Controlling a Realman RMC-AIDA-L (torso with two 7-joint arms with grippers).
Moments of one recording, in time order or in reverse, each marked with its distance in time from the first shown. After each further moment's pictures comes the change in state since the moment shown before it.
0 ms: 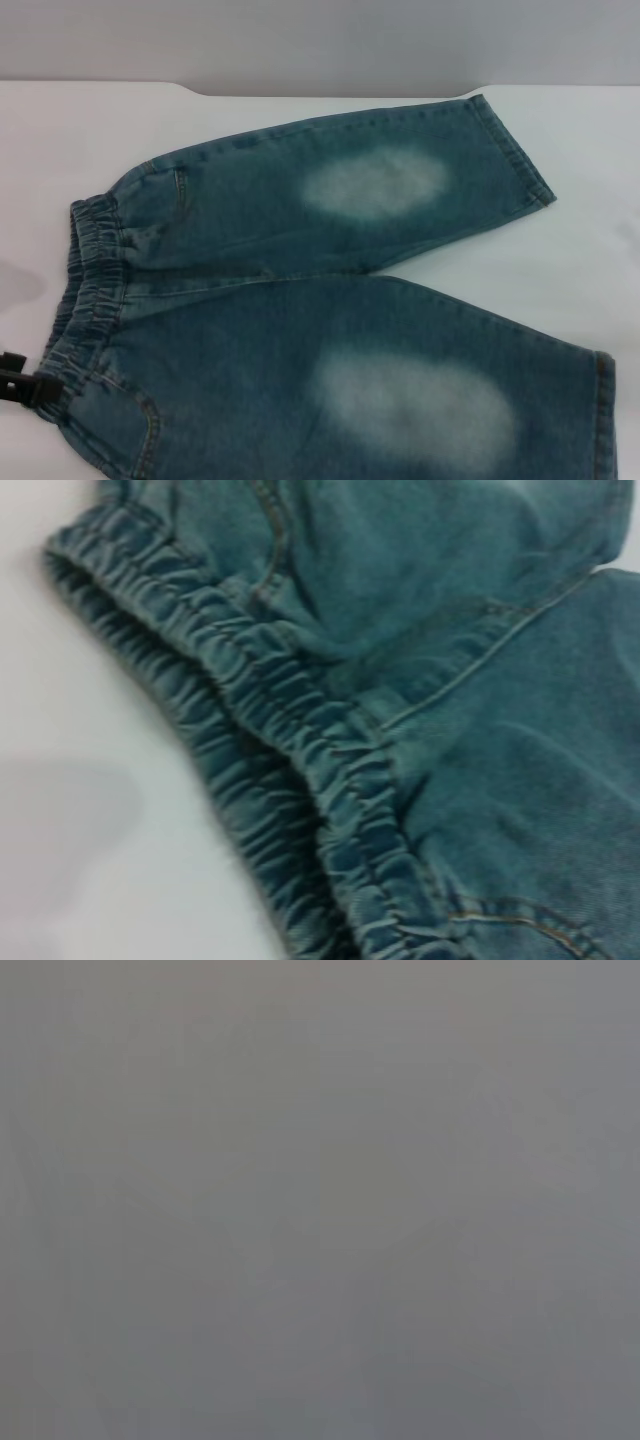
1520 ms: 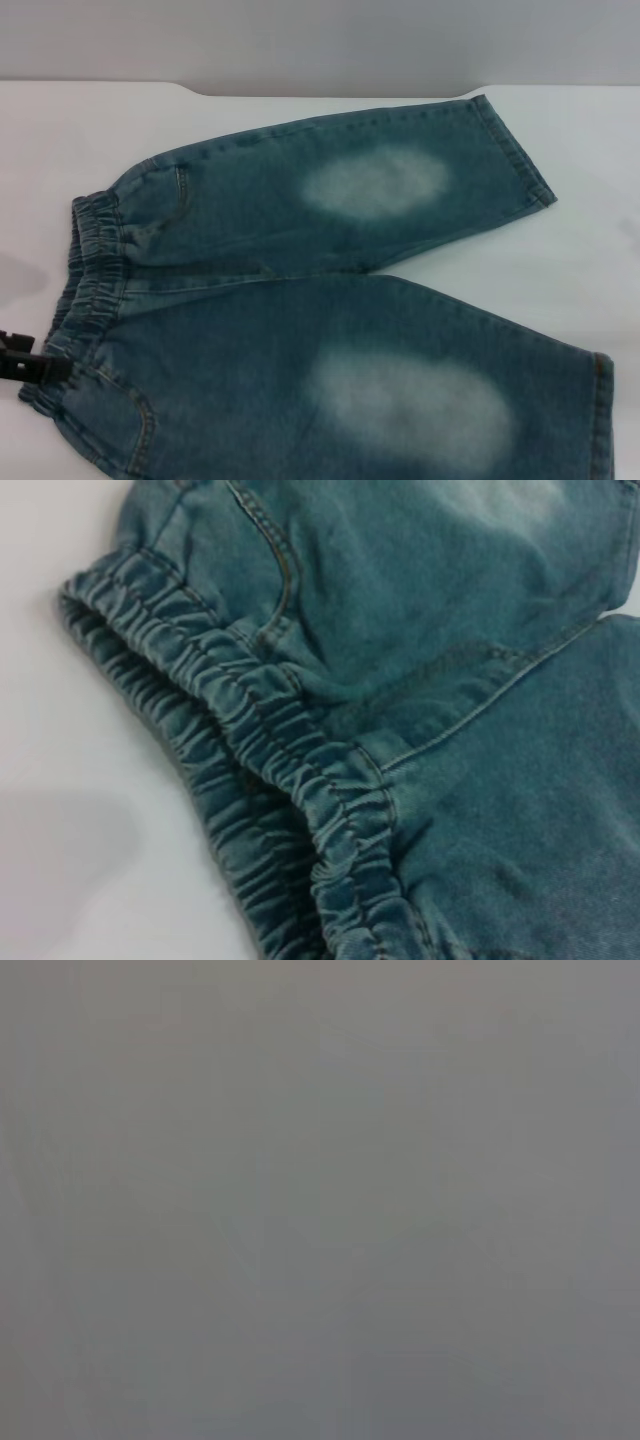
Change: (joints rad) left arm 0.001 -0.007 -0.004 -0.005 -0.041 -0.039 -0.004; right arm 0.006 0.000 0.003 -0.020 0.000 0.006 0.011
